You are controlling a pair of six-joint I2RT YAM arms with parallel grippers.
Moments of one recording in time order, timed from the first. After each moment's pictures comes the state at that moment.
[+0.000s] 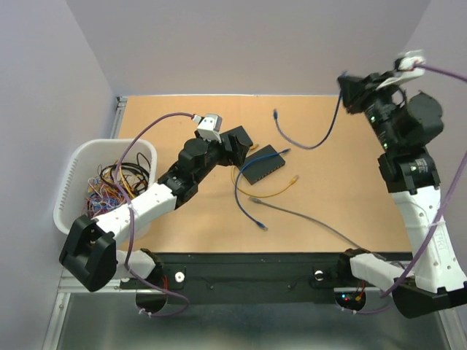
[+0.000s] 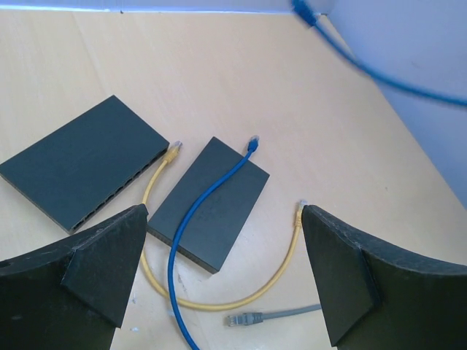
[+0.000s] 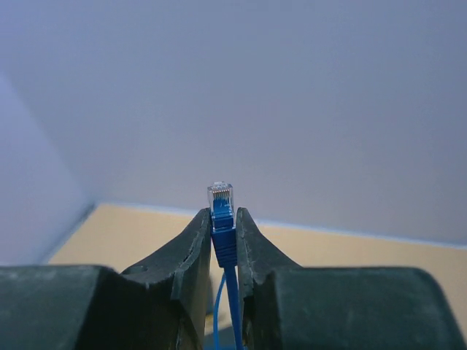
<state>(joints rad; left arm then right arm) -0.67 1.29 0.84 0.29 -0.08 -0.40 0.19 1.09 1.54 -0.17 -0.04 0.18</state>
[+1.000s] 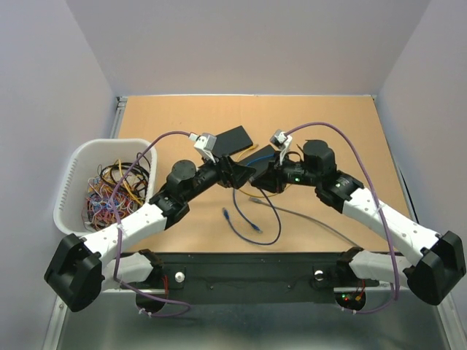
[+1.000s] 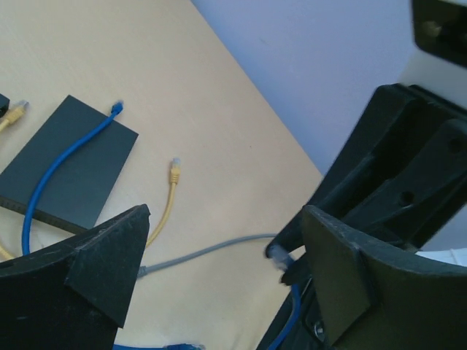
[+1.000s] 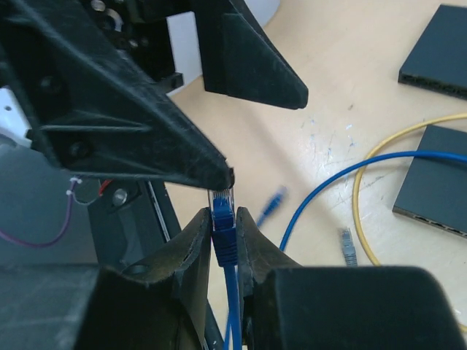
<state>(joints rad) -0.70 1.09 0.61 0.47 0.19 -0.64 0.61 1.11 0.88 -0.07 -0.60 0.23</state>
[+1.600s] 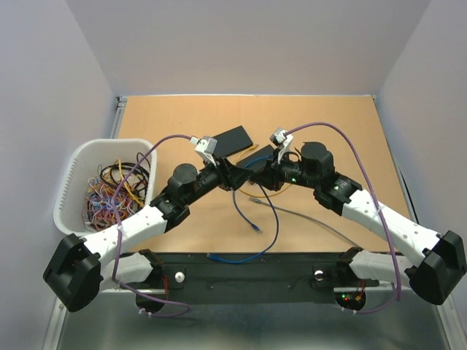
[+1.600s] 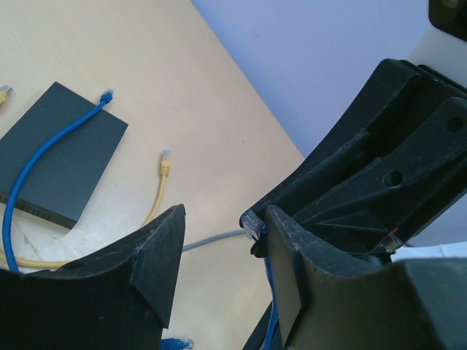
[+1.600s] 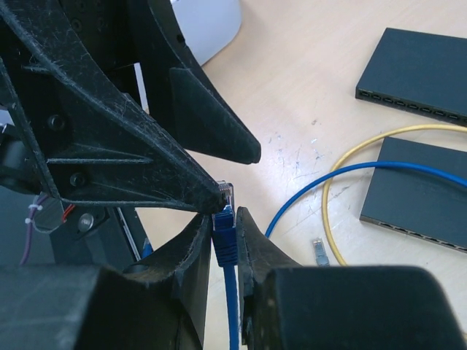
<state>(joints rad) -0.73 1.08 0.58 0.48 0.17 -0.68 0.69 1.13 0.88 -0.03 -0.42 0.21</state>
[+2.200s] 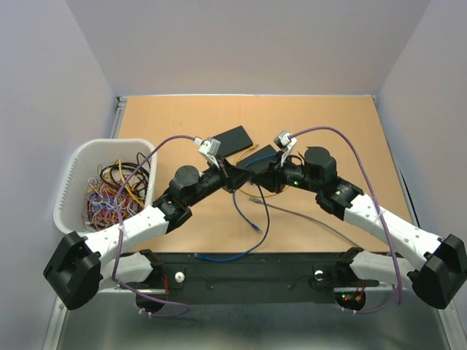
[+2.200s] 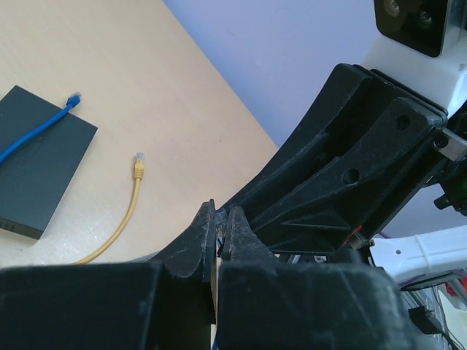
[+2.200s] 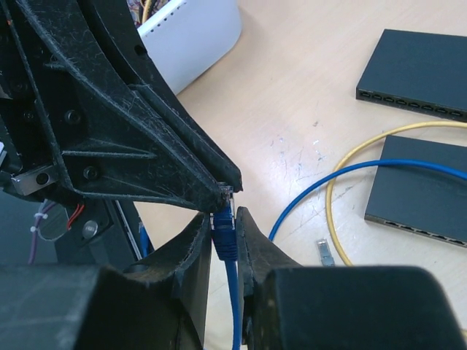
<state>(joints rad) -0.77 1.09 0.58 0.53 0.18 -0.69 0.69 1.09 0.82 0.04 -0.41 0.26</state>
